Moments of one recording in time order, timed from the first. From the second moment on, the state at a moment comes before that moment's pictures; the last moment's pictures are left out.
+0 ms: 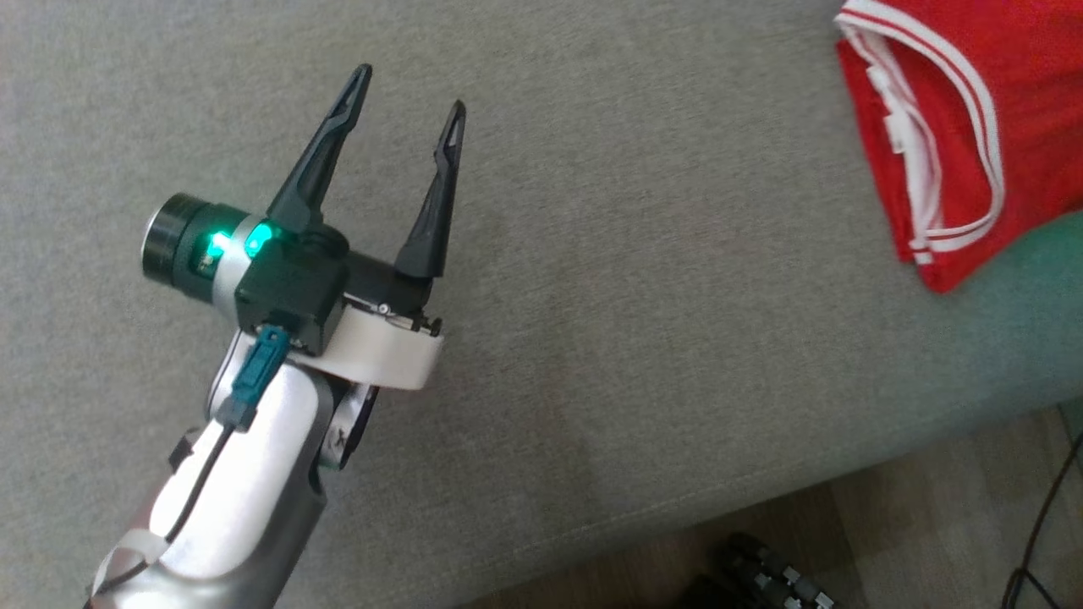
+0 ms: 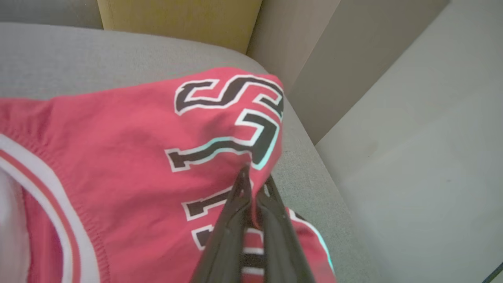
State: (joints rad) left arm -0.46 0.25 -0.52 -0.03 -0.13 0.18 -0.23; right arm -0.70 -0.44 -0.09 0.65 0.16 0.13 0.11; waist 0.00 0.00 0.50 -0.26
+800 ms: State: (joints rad) left arm -0.33 0.24 -0.50 0.03 -0.20 0.22 -0.25; right arm -0.45 -0.14 -0.18 0.47 -0.01 0.13 -0.21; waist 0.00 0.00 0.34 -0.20
